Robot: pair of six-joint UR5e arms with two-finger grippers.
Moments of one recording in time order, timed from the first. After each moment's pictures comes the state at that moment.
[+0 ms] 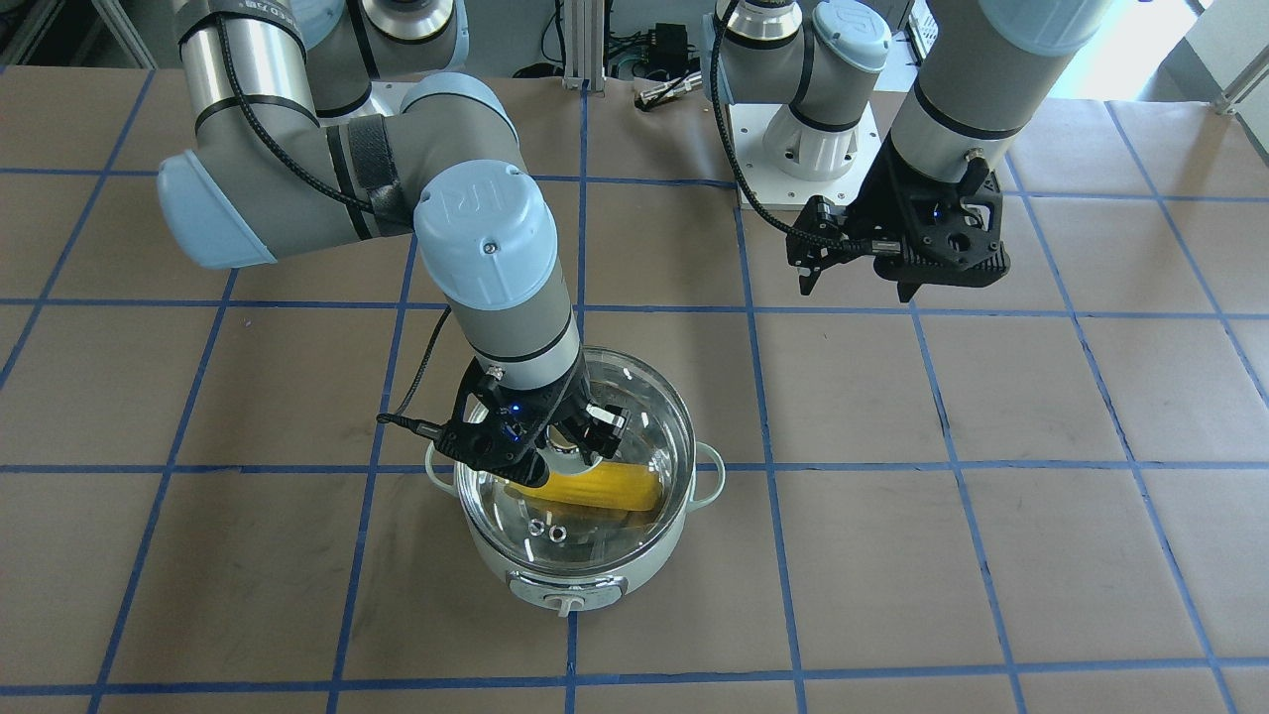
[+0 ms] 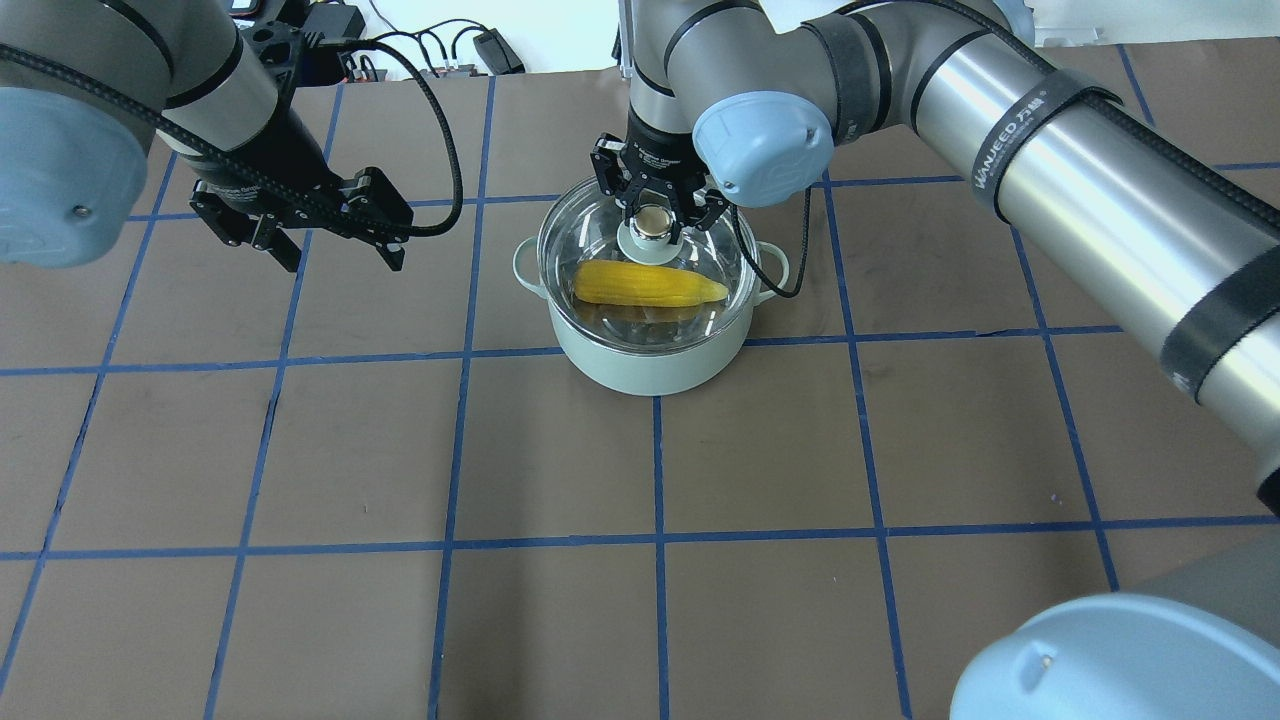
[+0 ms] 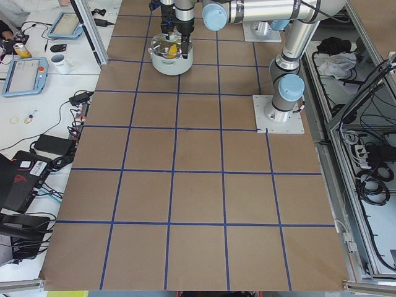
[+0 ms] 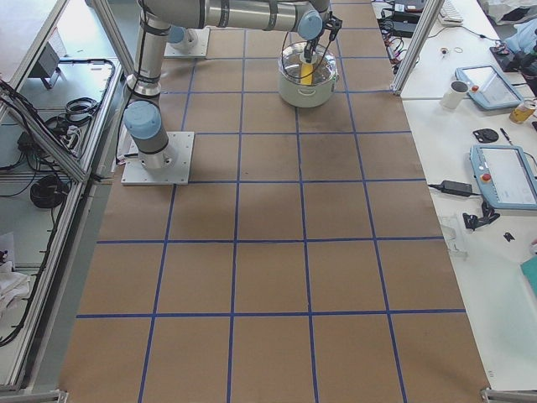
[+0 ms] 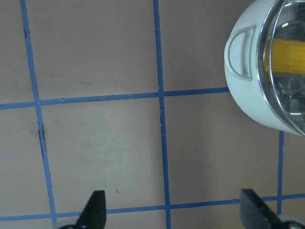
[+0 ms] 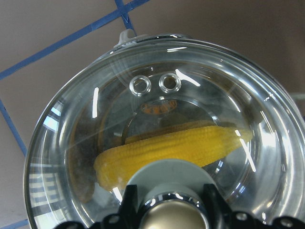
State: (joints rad) left arm -1.54 -1.58 -1.63 -1.50 1.55 0.08; right arm 1.88 -1.12 1.37 -1.90 -1.46 0.72
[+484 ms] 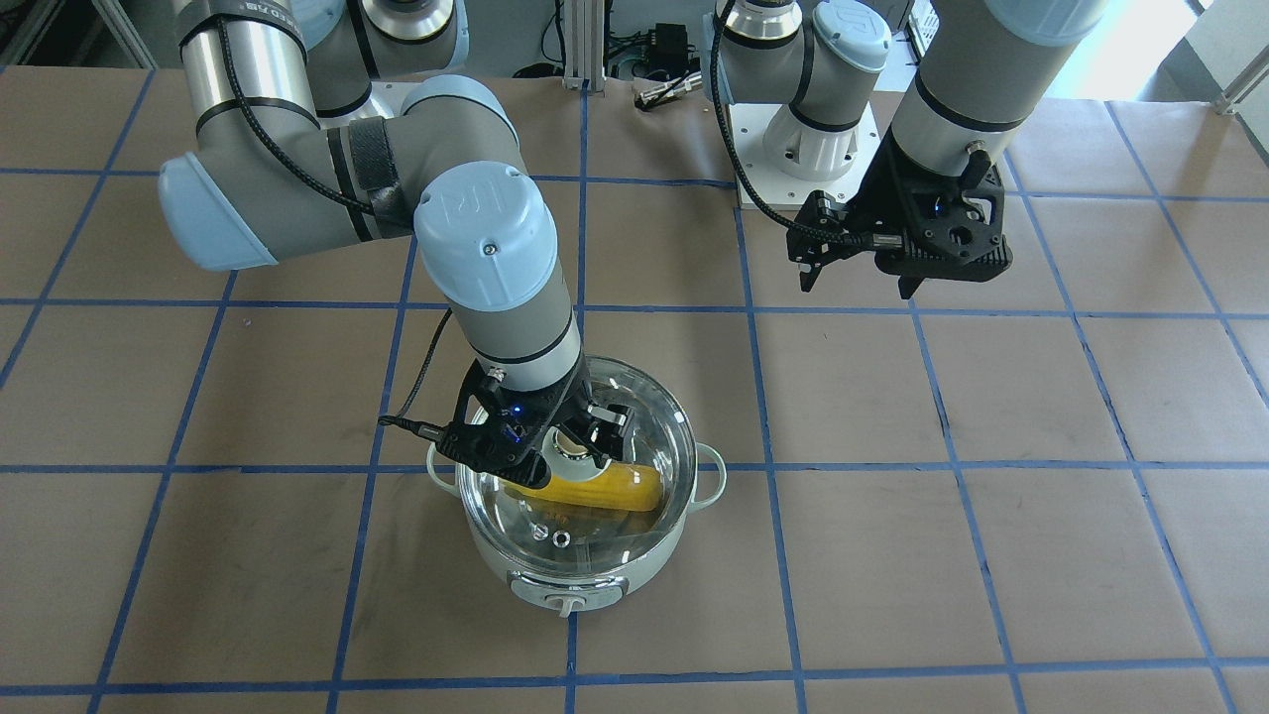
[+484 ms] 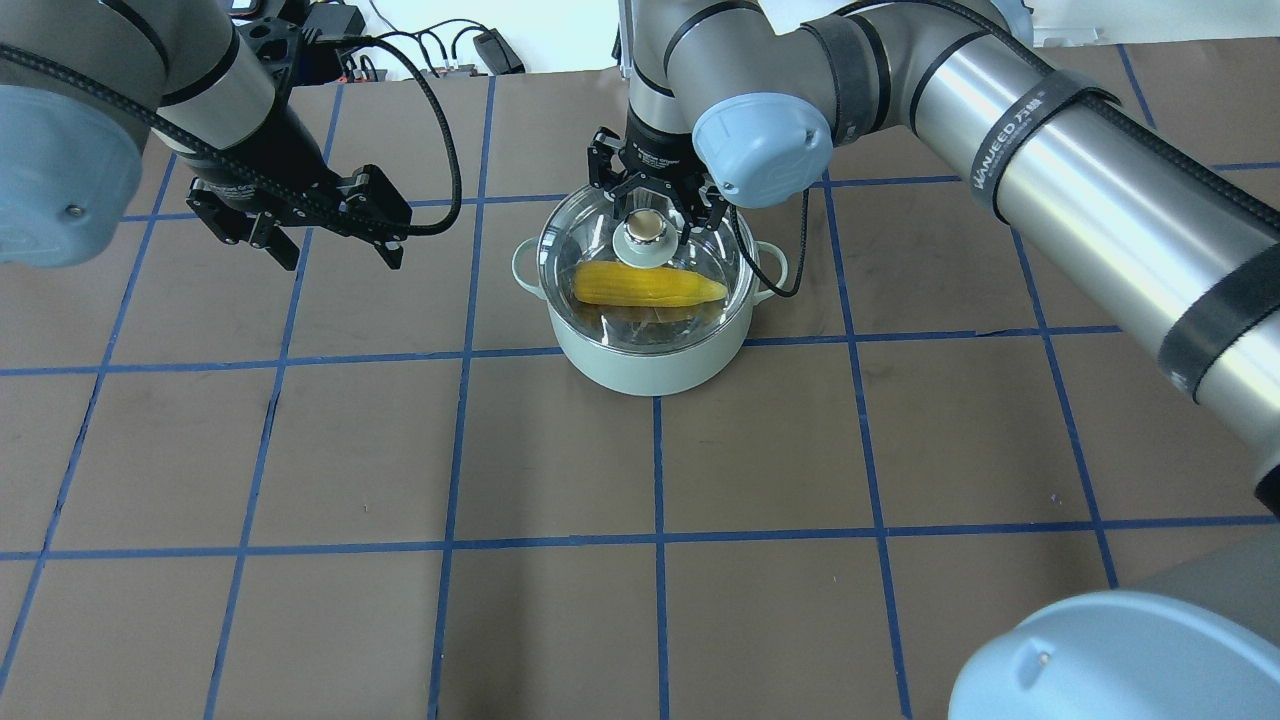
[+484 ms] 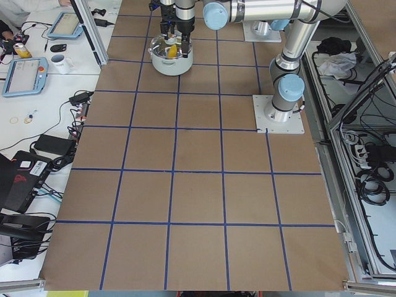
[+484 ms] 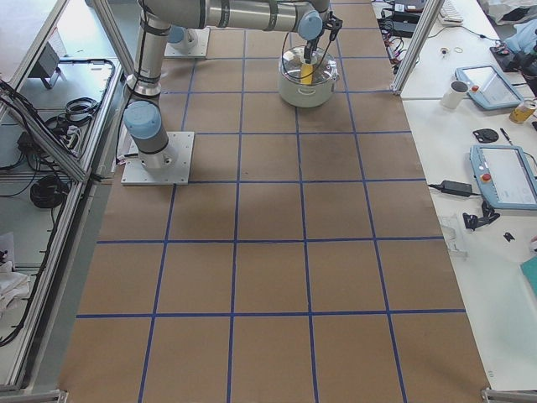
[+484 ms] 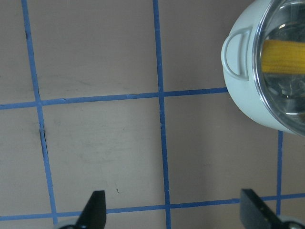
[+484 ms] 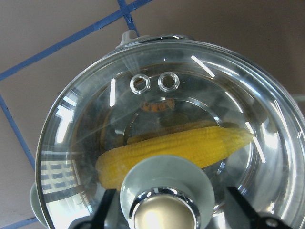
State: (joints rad) left arm -1.54 -1.57 -1.63 -1.50 1.55 0.08; right arm 1.88 -1.12 1.37 -1.90 -1.45 0.71
